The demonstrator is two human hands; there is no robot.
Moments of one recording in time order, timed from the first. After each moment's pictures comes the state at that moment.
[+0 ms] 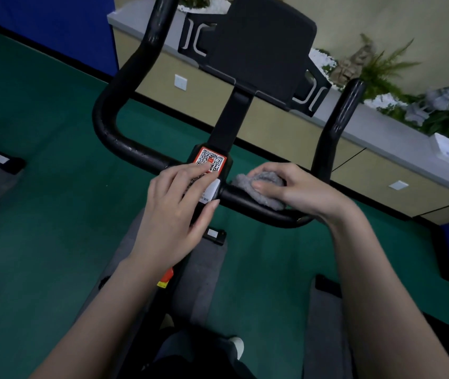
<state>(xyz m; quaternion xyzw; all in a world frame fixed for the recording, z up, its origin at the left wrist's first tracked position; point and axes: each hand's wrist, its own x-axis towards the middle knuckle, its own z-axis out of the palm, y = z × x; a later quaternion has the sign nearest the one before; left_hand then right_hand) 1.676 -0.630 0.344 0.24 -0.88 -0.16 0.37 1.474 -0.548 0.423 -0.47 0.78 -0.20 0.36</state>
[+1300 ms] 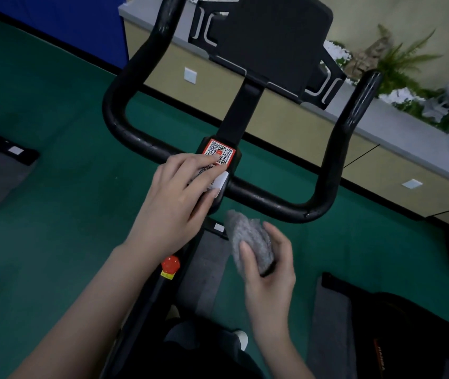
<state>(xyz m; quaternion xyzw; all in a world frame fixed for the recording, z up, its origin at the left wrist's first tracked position) 1.684 -0.640 0.352 0.21 -0.91 -0.17 0.33 1.623 -0.478 0.349 -0.18 0.79 -0.58 0.12</state>
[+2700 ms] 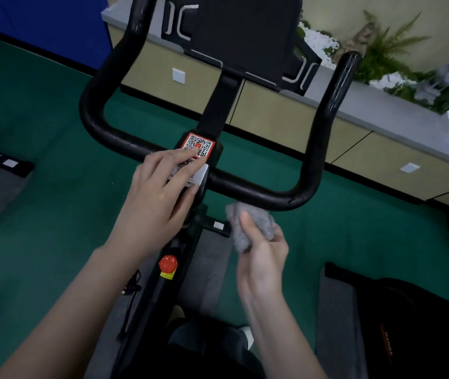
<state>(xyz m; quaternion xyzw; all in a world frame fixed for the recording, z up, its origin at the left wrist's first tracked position) 1.686 -0.639 0.350 0.21 -0.92 -0.16 0.31 1.598 -0.501 0.350 0.11 0.50 -0.82 0.26</state>
